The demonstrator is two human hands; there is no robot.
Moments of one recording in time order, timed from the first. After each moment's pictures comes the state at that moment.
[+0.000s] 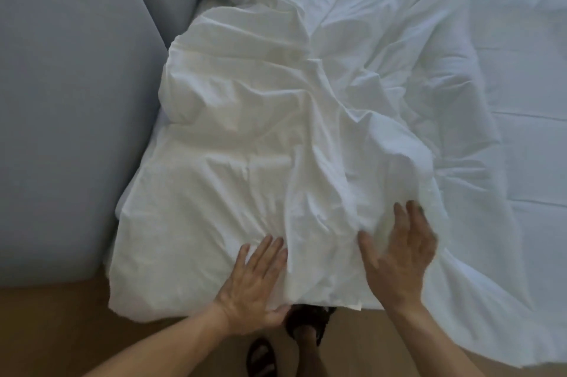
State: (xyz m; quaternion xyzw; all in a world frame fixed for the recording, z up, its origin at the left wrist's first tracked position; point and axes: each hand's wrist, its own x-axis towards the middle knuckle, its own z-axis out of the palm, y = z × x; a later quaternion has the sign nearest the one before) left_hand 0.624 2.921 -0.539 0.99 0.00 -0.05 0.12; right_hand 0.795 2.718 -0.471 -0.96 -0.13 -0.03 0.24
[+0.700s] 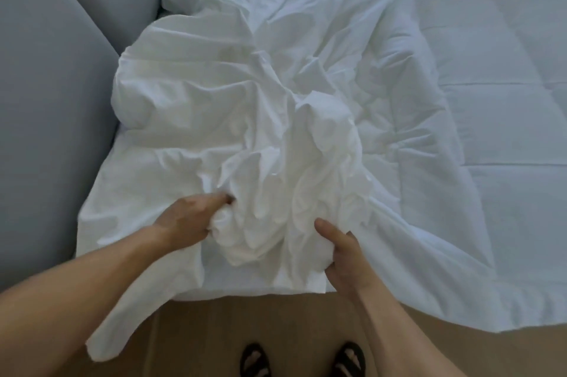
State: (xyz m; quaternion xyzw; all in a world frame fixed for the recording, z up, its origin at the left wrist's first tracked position) left_hand 0.706 2.975 -0.476 0.99 -0.03 -0.06 0.12; right_hand 0.787 2.678 -0.485 -0.45 0.06 0.40 0.79
